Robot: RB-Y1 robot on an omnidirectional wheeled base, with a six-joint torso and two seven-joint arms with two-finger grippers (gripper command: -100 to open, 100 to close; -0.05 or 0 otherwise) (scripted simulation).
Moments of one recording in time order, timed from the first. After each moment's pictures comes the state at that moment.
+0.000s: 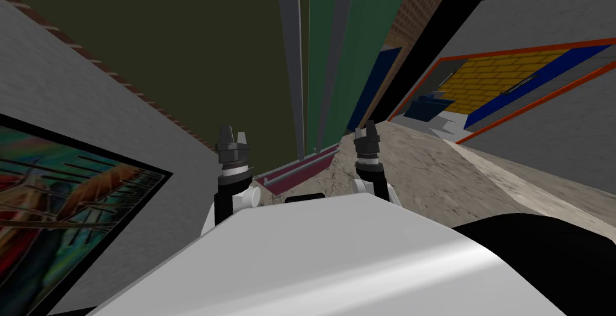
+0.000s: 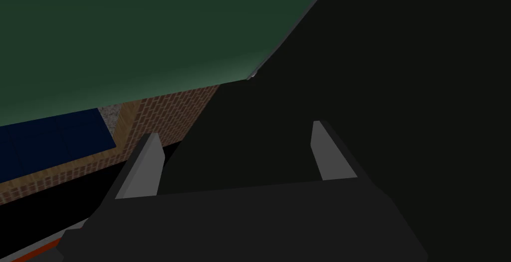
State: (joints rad) left arm 0.46 0.03 -0.02 -2.29 -0.01 -0.47 -0.12; right arm 0.51 -0.04 -0.04 -2.35 0.12 -0.44 0.02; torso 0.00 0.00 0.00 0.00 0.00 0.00
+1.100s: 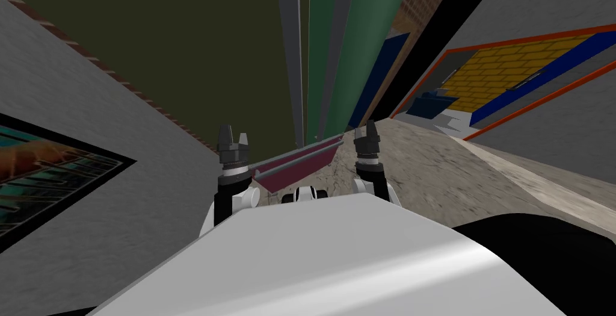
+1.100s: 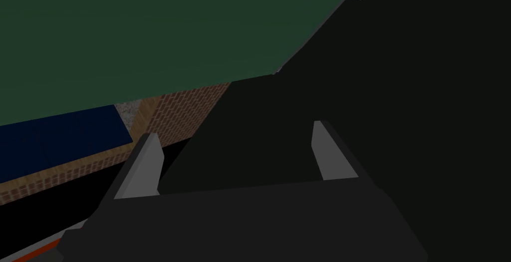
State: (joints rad) left arm 0.46 0.05 -0.02 -2.28 -0.01 -0.47 -0.12; right arm 0.51 -0.04 -0.04 -2.35 0.12 -0.44 0.02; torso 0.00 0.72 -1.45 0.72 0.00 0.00
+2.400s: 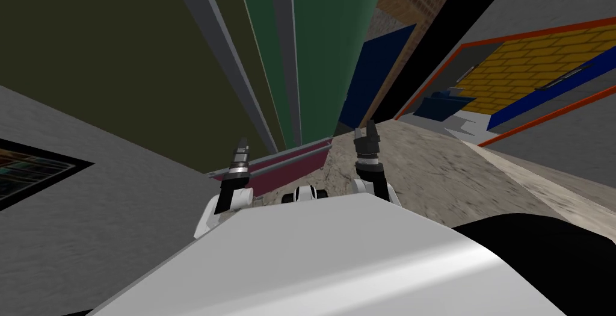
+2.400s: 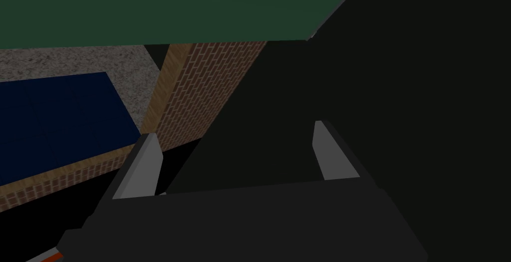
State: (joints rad) left arm 0.40 0.13 0.11 -2.07 -0.07 -0.26 -0.20; right arm 0.51 -0.04 -0.04 -2.35 0.12 -0.44 0.02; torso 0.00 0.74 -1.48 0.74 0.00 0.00
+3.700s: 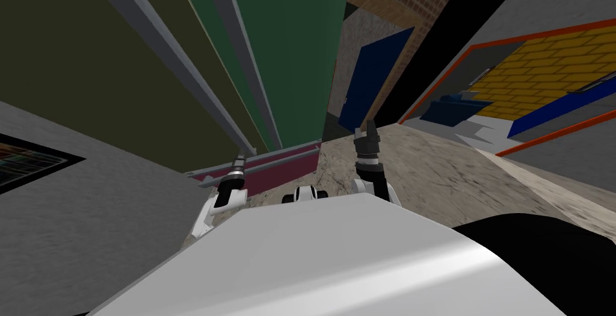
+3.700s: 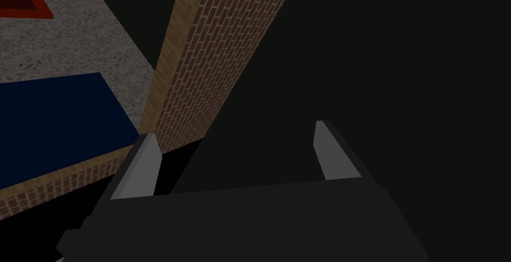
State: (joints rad) left arm 0.35 0.15 0.23 -1.90 -0.13 -0.05 -0.28; right arm 0.51 -0.04 -0.04 -2.35 0.12 -0.44 0.02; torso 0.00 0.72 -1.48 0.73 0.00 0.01
